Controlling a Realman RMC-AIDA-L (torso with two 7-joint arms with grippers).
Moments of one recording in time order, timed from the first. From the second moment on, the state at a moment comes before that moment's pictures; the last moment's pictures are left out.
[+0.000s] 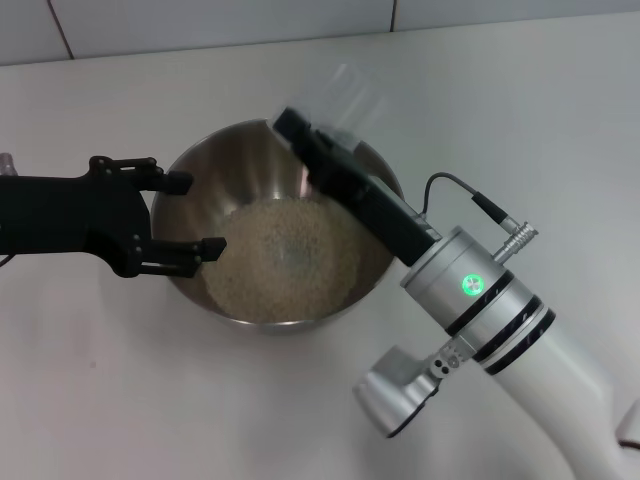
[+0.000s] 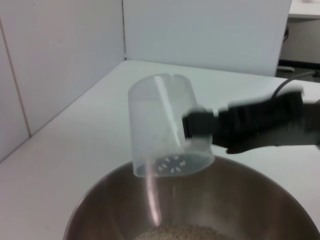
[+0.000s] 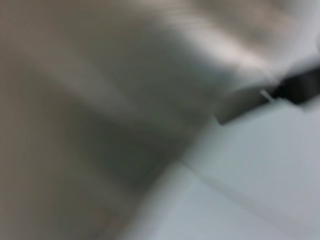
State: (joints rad) left arm -0.36 -2.06 1.17 1.32 1.98 1.52 -1.73; right arm 0.45 2.09 0.26 0.65 -2.05 -1.24 -2.36
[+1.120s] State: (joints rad) left arm -0.37 -2.07 1.18 1.31 1.98 1.51 -1.72; right arm 0.51 2.08 0.50 0.21 -2.03 -1.01 0.13
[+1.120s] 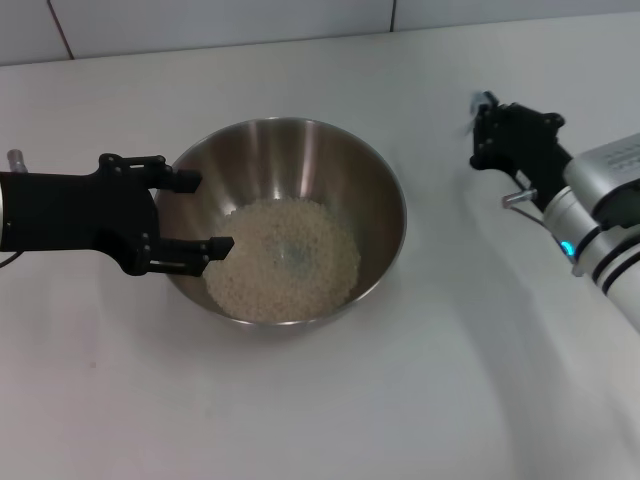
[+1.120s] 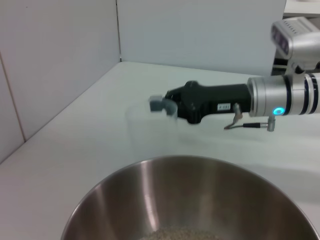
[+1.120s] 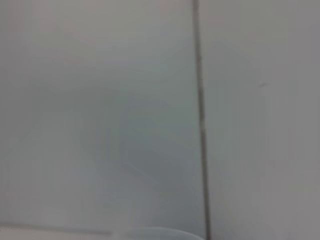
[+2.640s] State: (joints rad) left arm -0.38 -2.07 1.18 1.29 1.98 1.51 -1.72; right arm 0.34 1.97 0.60 -0.01 -2.30 -1.65 0.62
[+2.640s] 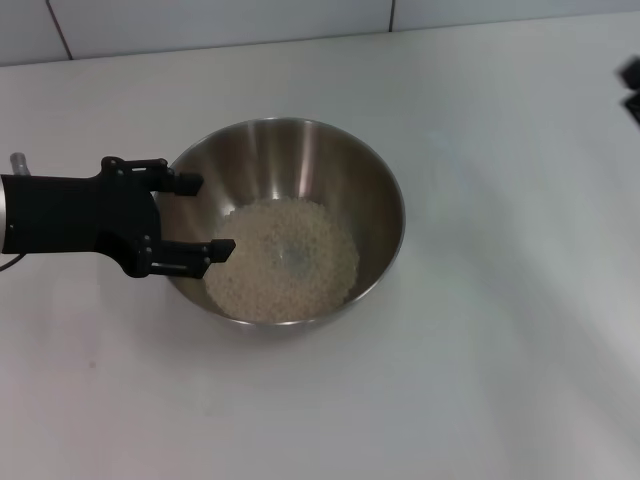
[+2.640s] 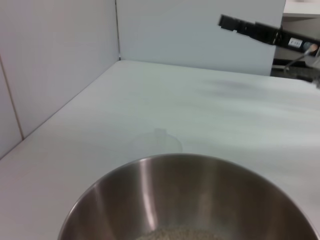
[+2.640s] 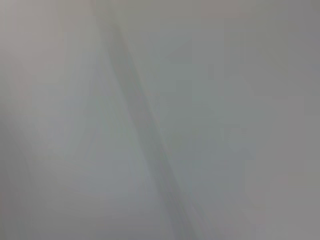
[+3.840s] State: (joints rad) left arm -0.40 -2.07 1.19 1.29 2.00 1.50 -1.74; right arm 0.52 2.09 -0.87 -1.10 -2.07 -1.62 1.46
